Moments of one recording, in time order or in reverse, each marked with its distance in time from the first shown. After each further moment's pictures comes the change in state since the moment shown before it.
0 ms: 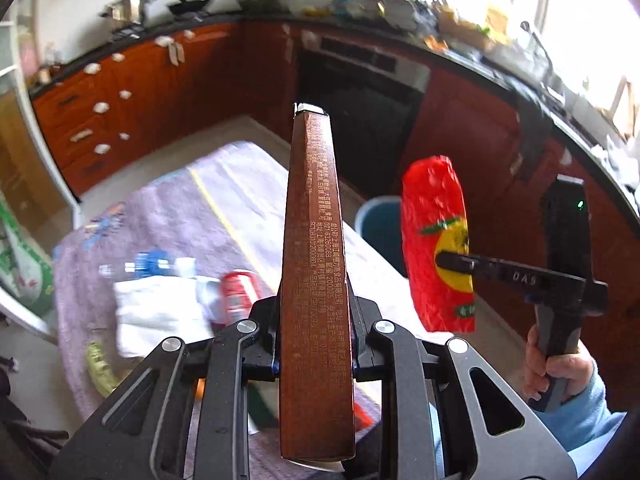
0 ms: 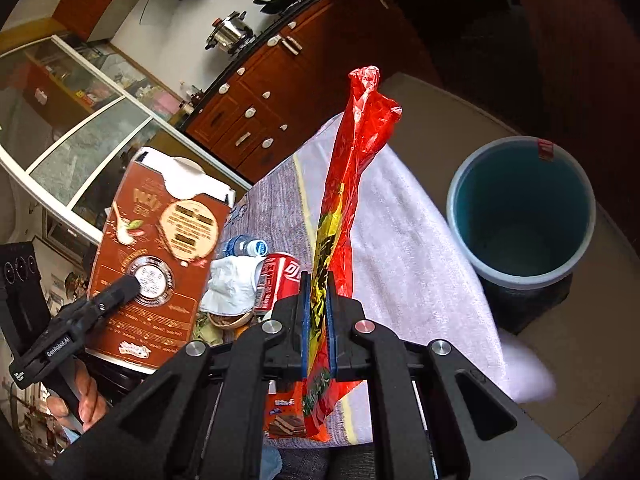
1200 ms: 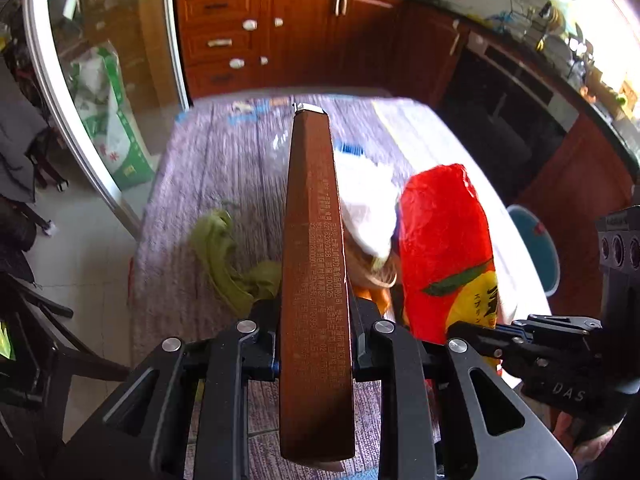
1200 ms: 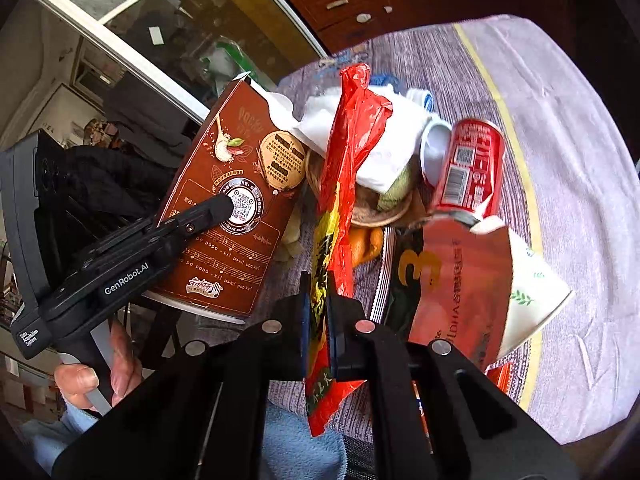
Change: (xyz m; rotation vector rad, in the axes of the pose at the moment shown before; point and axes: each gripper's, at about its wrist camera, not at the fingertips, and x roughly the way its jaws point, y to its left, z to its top) left arm -0.032 0.162 -0.128 -0.428 0.000 0.316; right arm 0.144 0.168 -0.098 -0.370 0.425 0.105
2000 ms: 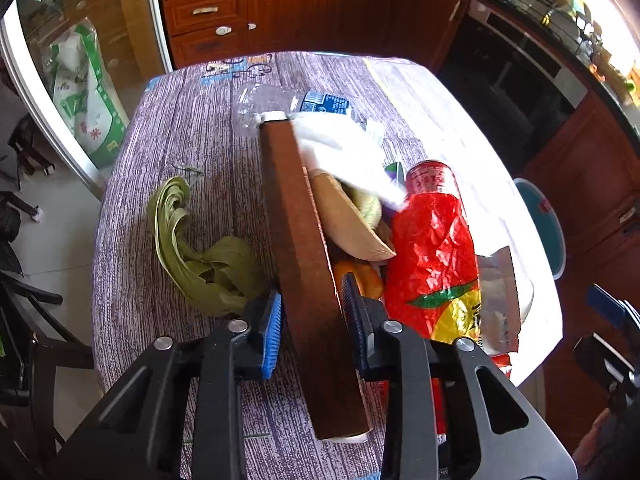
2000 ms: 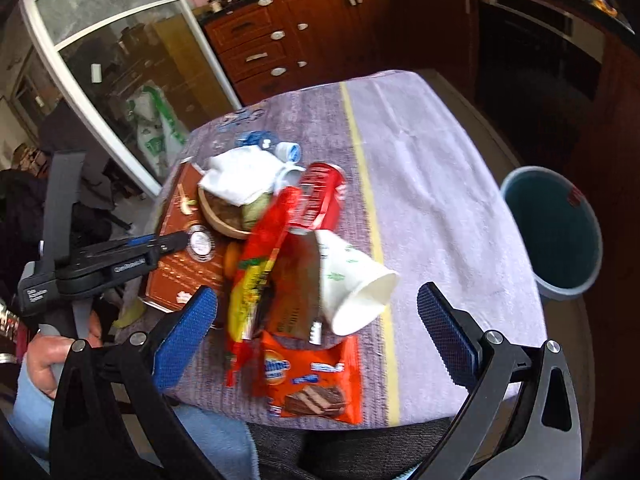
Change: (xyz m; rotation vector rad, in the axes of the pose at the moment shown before) left arm 0.061 -0.019 -0.008 -0.002 0.148 -0.030; right arm -0.065 -0.029 -0.032 0.002 -0.182 -0.334
